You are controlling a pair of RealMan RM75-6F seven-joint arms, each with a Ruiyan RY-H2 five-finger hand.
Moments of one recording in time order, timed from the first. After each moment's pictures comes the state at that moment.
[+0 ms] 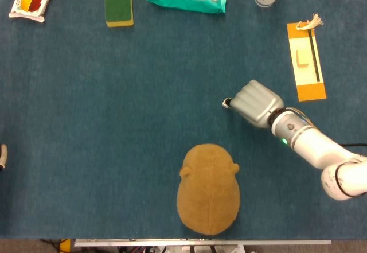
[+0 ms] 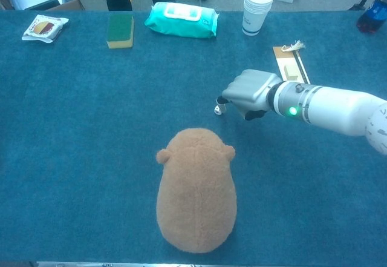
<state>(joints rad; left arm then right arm) -0.02 -1.19 0.02 -1.57 1.45 1.42 -0.09 1.15 -1.46 -0.16 -1.73 -0.67 0.84 -0.81</state>
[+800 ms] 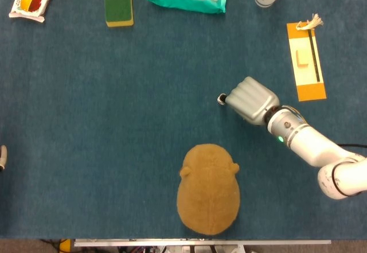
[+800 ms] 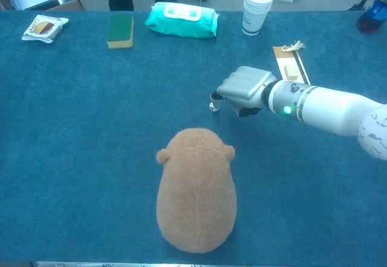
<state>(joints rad) -0.01 -1.19 0.02 -1.57 1.44 1.41 -0.10 1.12 -1.50 -0.14 -1.67 -0.75 0.85 -0.77</state>
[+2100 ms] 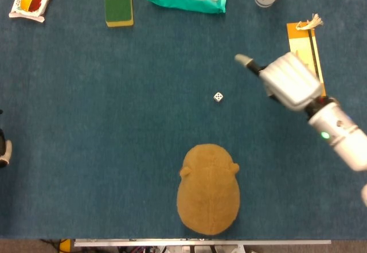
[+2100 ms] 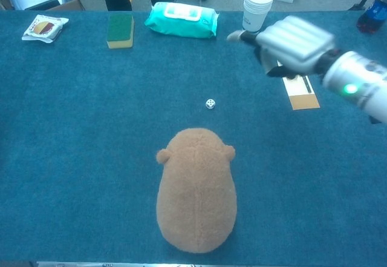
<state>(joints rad) -0.04 -1.18 0.00 -1.59 1.46 1.40 -0.07 0.81 -1.34 -0.10 -1.69 -1.24 1.18 -0.44</state>
